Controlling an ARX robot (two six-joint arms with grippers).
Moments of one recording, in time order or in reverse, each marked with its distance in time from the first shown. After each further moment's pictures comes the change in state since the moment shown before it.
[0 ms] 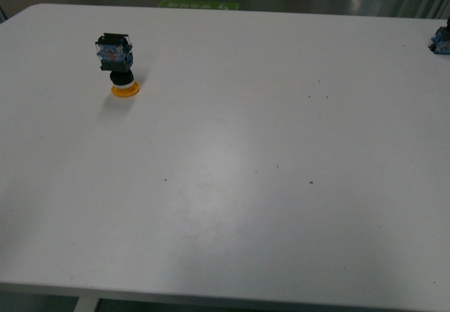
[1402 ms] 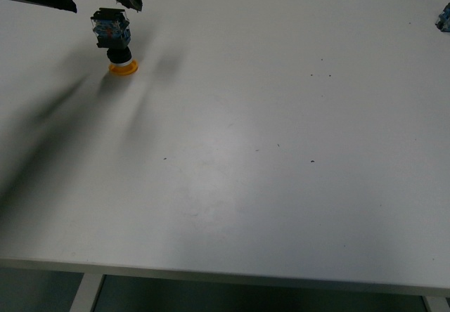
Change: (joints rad) left arm -0.378 1.286 1.123 -0.260 -0.008 0.088; right arm 0.000 0.000 0.000 0.000 0.000 0.000
